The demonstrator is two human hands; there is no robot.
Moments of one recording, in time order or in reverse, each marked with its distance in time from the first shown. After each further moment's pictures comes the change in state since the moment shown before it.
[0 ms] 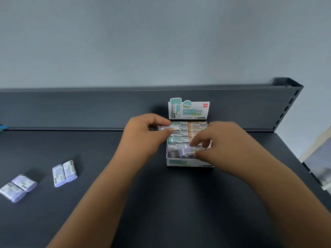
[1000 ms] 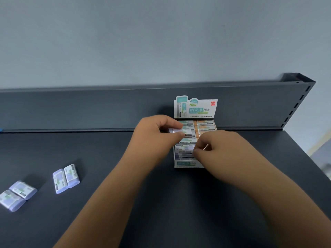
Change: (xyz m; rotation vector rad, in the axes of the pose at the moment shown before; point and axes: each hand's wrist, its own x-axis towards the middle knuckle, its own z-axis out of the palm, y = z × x) left_hand 0.008 -0.007 0.002 -0.025 -0.108 -0.004; right_hand -0.002 -0.030 0.014 0.125 -0.061 0.206
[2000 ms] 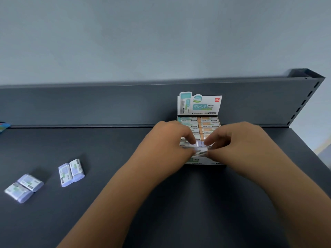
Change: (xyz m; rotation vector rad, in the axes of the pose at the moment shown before) left_hand -0.013 0.005 0.004 0.696 -0.201 0.267; right_hand -0.001 0.020 -0.008 0.177 0.074 0.033
